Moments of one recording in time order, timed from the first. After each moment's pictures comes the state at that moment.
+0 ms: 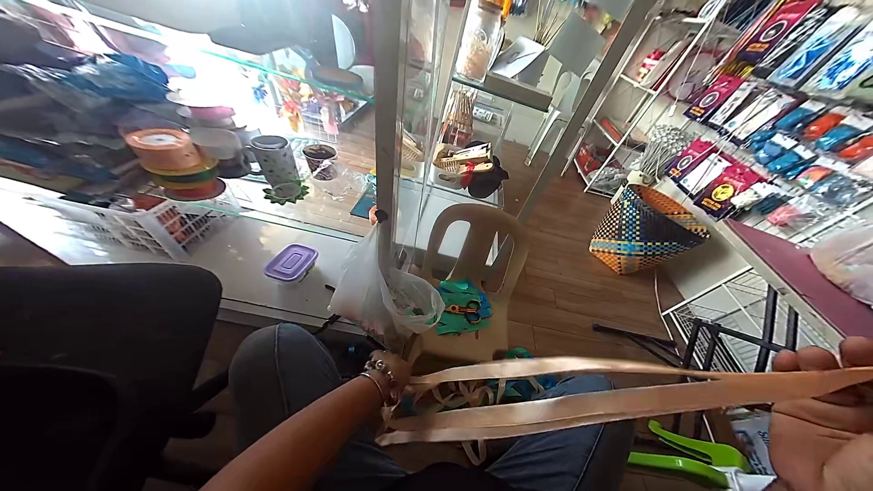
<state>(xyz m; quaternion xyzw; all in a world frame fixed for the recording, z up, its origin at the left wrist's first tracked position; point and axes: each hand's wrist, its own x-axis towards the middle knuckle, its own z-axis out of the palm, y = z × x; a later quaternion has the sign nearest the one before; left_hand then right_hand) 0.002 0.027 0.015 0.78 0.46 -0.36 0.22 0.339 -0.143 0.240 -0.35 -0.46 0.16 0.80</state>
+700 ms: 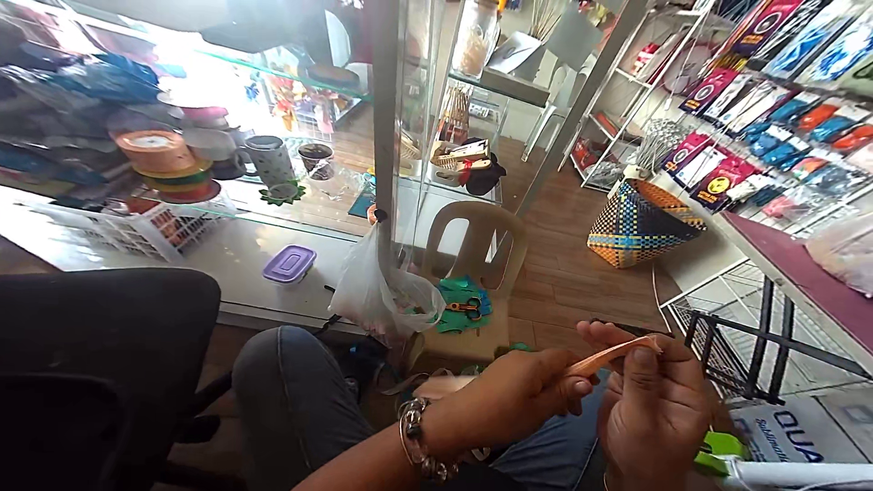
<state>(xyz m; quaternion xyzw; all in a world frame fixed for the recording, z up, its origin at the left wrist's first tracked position) 0.080 -0.053 0.165 0.77 0.08 0.32 0.54 0.229 -0.111 0.179 -0.36 -0.56 0.14 0.73</state>
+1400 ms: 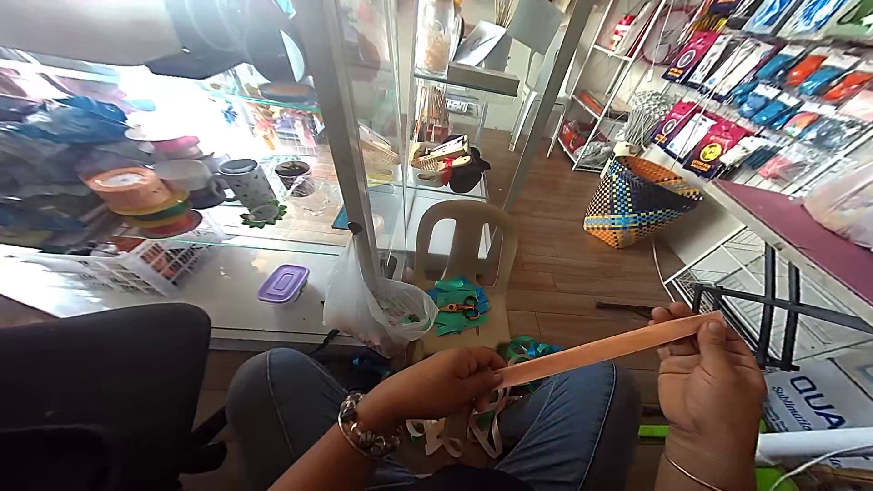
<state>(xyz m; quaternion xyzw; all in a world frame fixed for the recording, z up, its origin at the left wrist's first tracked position) 0.031 -0.015 0.150 0.76 0.19 0.10 0.62 0.323 -0.104 0.171 -0.46 -0.30 0.19 0.82</state>
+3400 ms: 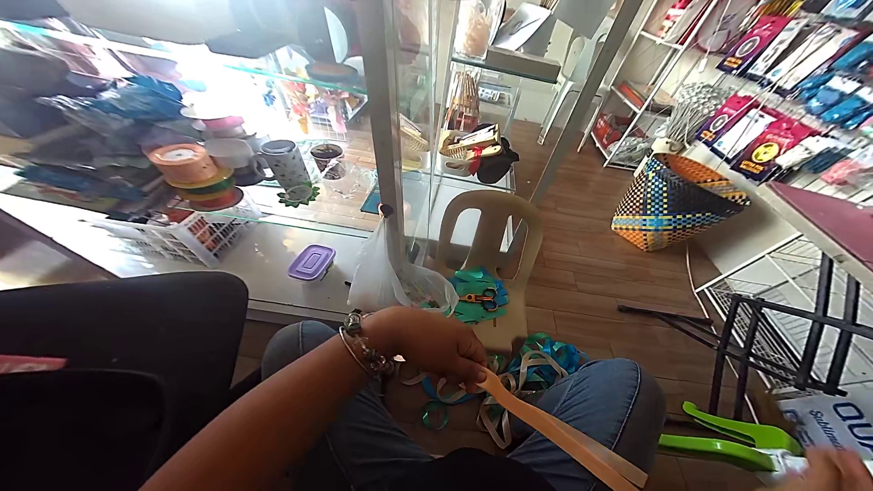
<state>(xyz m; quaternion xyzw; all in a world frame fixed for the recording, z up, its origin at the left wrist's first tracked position) 0.004 0.020 0.190 0.84 0.17 -0.16 0.49 0.425 -0.204 0.067 -0.70 -0.20 0.01 0.68</state>
